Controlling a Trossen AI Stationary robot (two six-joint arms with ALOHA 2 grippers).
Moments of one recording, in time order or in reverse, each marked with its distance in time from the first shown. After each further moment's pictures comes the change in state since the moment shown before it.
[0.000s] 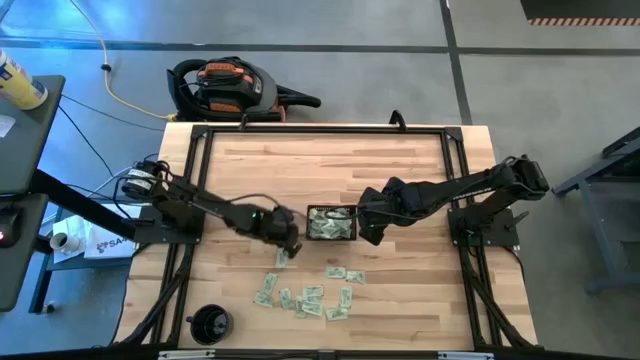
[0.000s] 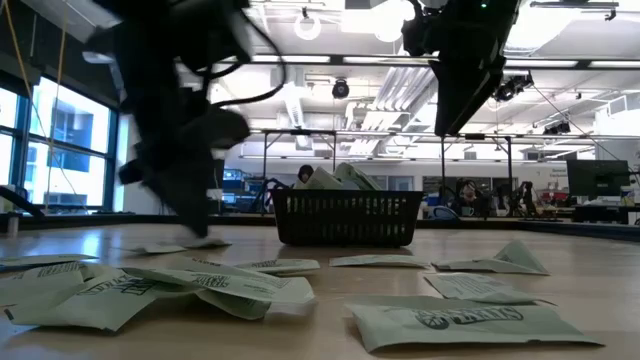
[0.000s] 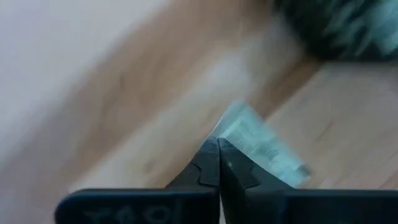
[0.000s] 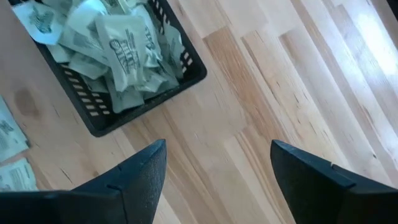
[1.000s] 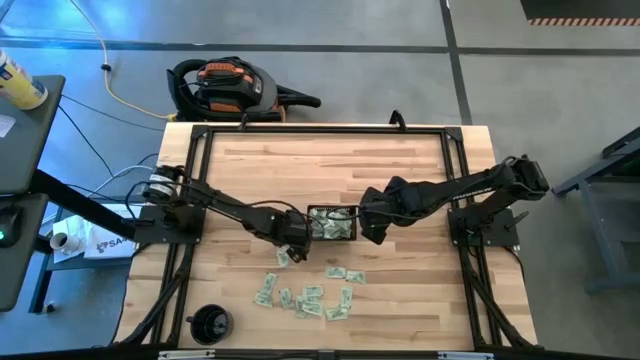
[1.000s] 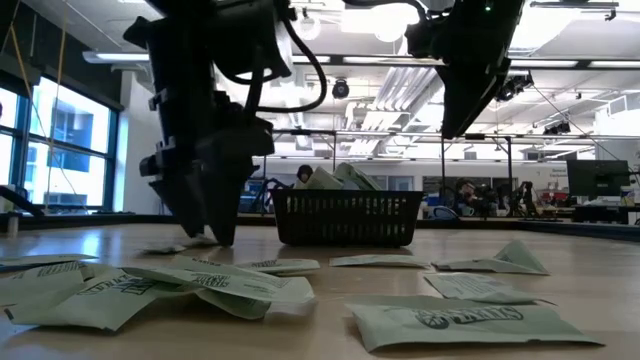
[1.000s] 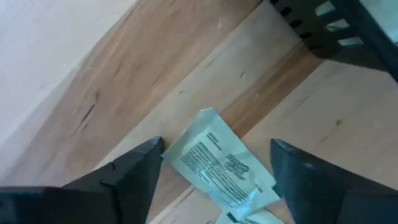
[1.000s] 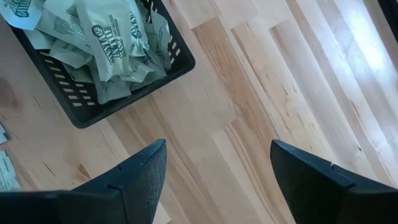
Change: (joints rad) left arm 0.020 0.196 0.204 -0.209 0.040 0.073; right arm 0.001 0.000 -0.001 -0.043 0.016 -0.005
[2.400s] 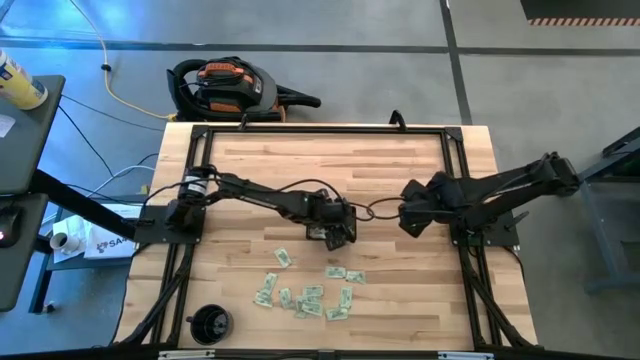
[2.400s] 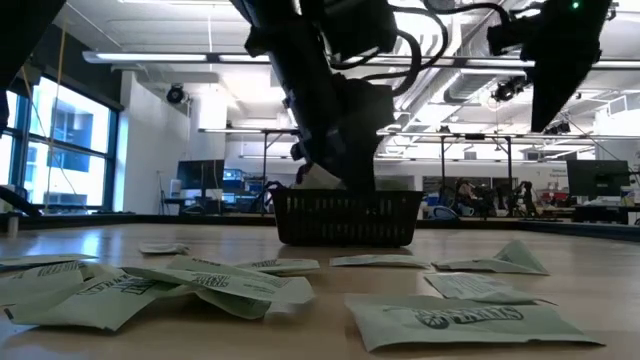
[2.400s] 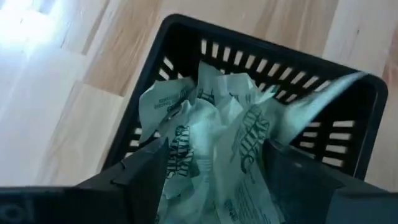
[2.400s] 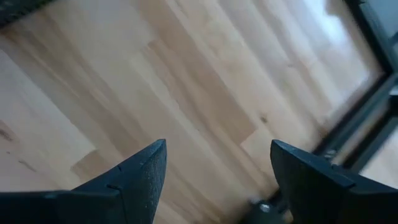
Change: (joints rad) left arm 0.127 0.208 0.442 0.108 -0.065 0.654; right arm 0.050 -0.324 -0.212 -0.285 0.049 0.204
